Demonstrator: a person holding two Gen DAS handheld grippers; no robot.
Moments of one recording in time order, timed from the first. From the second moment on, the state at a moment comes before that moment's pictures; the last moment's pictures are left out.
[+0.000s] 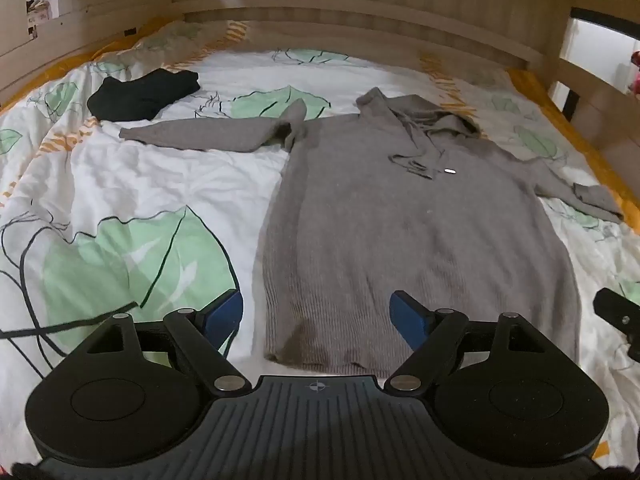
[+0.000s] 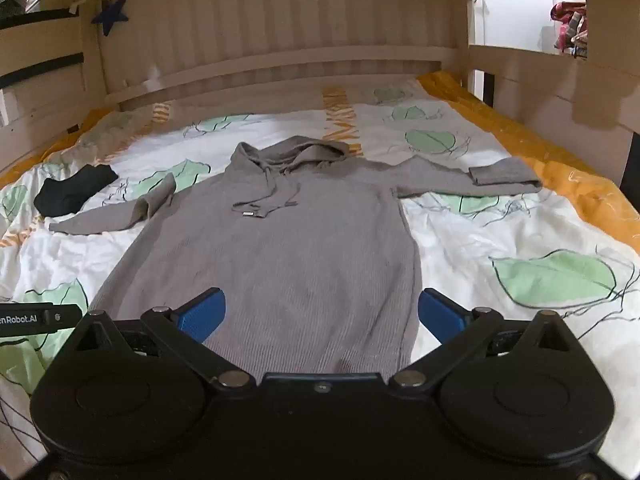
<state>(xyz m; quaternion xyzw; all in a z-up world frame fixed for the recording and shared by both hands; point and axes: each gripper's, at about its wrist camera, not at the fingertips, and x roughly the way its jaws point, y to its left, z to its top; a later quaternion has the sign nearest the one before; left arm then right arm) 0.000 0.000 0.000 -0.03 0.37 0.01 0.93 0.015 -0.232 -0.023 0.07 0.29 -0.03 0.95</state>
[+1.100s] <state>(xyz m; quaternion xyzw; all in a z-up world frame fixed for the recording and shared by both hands) 0.001 -0.007 -0.012 -0.02 0.41 -0.01 0.91 0.022 -0.227 -0.037 0.07 0.33 -0.02 0.94</state>
